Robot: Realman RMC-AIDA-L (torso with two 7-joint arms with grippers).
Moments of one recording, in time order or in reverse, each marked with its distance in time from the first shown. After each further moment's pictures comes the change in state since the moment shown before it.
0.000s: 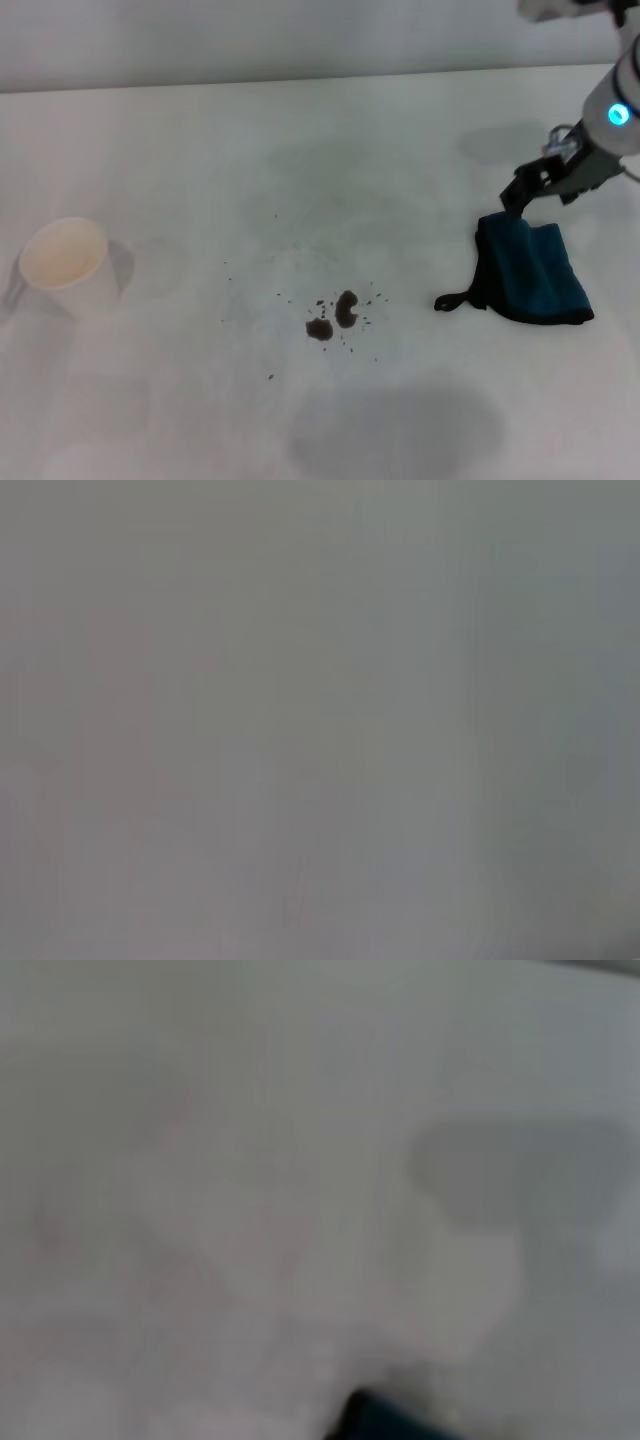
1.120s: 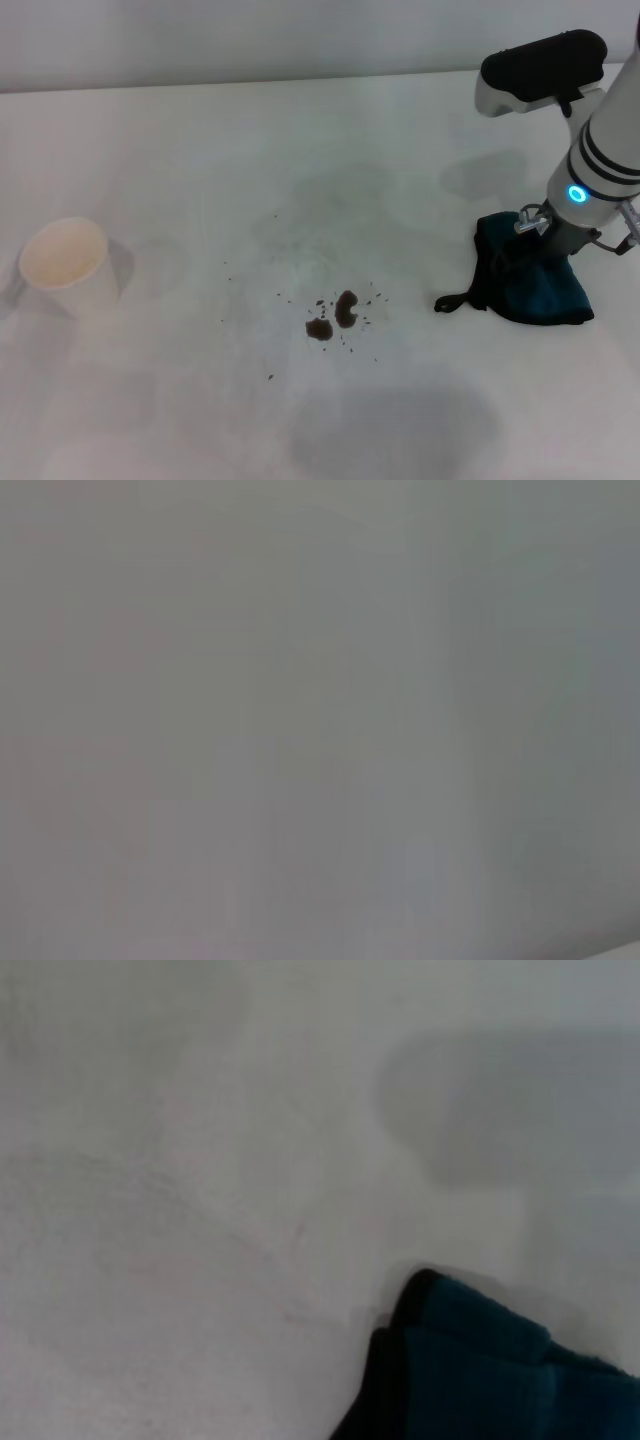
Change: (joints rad) left arm -0.018 -0.002 0.004 -0.026 0.007 -0.007 0.052; right arm -0.011 0.003 -0.197 0.187 0.044 -0.131 0.054
